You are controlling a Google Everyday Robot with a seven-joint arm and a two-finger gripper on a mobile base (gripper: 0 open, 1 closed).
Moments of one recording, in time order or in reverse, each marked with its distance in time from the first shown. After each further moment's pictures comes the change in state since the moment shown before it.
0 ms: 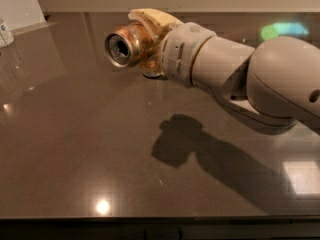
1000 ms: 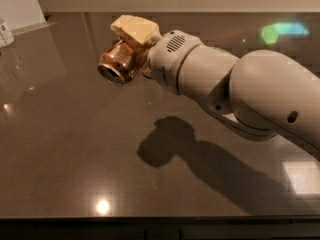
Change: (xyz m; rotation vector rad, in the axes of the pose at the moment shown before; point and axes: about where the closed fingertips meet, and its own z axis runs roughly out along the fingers) arm -0.015 0.009 0.010 0.013 0.009 -0.485
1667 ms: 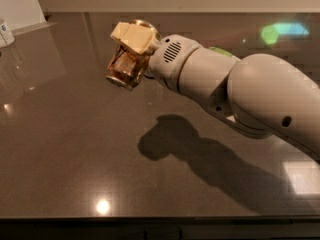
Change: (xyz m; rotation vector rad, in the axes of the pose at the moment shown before) arm 0.003 0.009 0.003 -0.005 -0.004 -0.271
